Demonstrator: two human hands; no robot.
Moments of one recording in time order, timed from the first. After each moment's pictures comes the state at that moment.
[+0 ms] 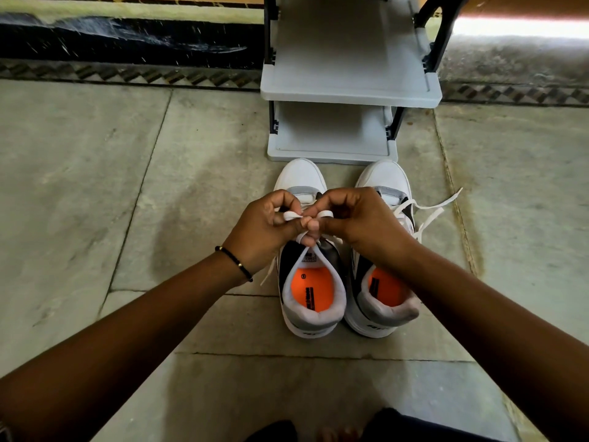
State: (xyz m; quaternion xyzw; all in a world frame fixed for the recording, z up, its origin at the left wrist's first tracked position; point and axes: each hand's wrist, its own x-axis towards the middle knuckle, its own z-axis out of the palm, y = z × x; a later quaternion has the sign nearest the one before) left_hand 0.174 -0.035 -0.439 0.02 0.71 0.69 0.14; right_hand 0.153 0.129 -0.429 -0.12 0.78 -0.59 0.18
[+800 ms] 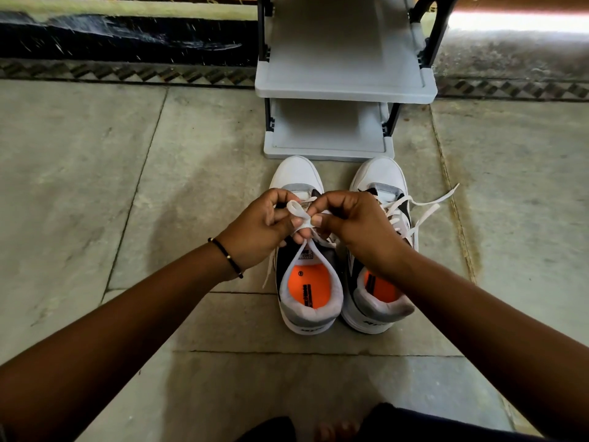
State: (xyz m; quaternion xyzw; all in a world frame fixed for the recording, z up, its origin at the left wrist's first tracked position) left_hand 0.171 -0.038 -0.437 0.02 0.72 0.66 0.22; right_hand 0.158 0.132 -0.440 -0.11 0.79 -0.59 0.15
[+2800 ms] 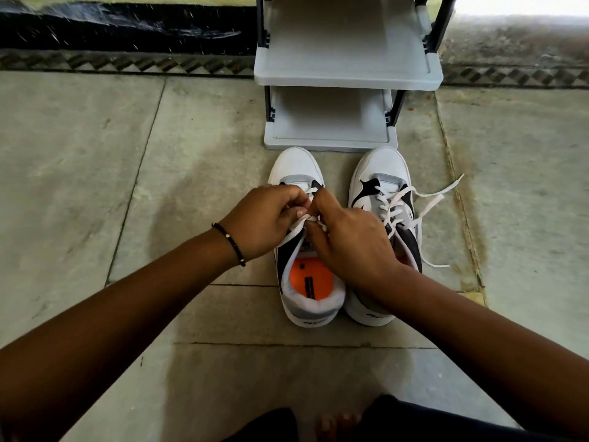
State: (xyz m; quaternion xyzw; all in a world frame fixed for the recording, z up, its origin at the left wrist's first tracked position) left_hand 0.165 -0.035 -0.429 0.14 0.91 0.36 0.12; right_hand 0.186 0.117 -0.437 -0.23 0.94 -0.26 -0.03
